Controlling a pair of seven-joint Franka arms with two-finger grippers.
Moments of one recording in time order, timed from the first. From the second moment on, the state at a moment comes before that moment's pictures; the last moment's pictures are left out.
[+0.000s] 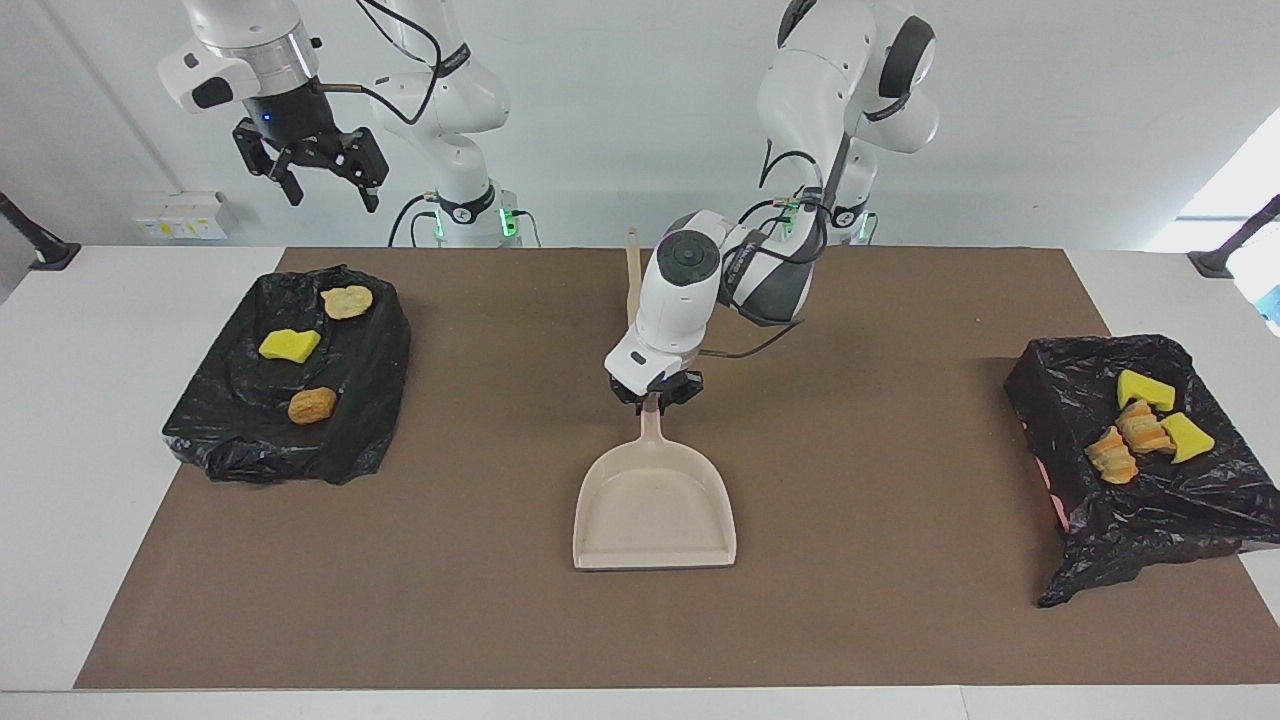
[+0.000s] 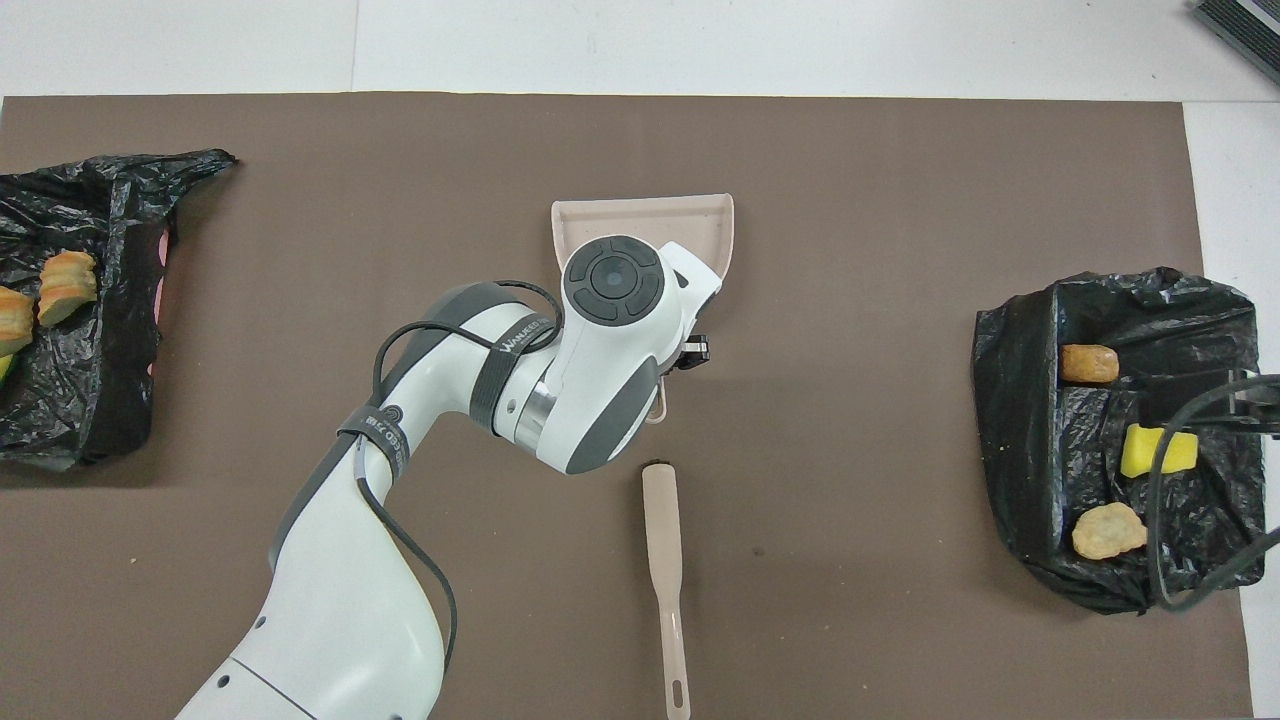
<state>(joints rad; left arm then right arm) -0.69 0.54 0.01 -1.52 -0.13 2.11 -0.62 0.06 -0.18 -0.04 -1.65 -0.03 1.45 0.13</state>
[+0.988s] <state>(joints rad) -0.42 0.35 0.04 -1.51 -0.12 1.96 -0.45 0.06 -0.18 -0.04 -1.65 -0.03 1.45 0.13</state>
